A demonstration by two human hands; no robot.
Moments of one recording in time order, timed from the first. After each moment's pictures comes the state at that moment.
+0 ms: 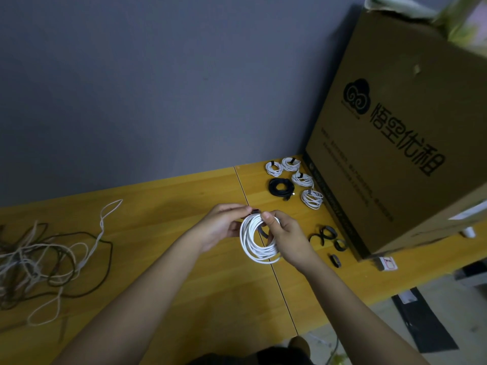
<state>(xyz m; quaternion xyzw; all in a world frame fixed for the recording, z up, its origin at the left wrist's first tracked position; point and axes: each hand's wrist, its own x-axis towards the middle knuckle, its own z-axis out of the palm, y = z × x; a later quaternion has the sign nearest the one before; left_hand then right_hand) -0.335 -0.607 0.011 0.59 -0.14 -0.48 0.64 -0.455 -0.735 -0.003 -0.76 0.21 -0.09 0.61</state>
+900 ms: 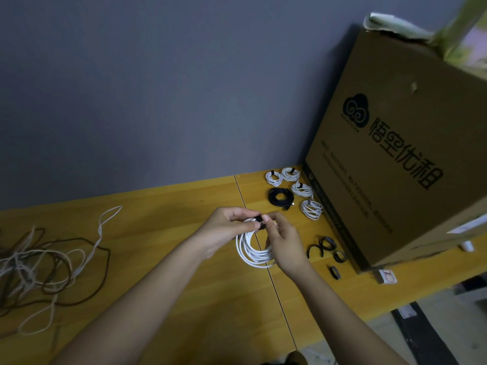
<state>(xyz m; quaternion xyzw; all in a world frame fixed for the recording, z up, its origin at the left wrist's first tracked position) -0.342 -0.606 0.026 0.64 -0.20 -0.40 0.63 -0.448 -0.725 0.003 -0.79 0.23 -0.16 0.54</state>
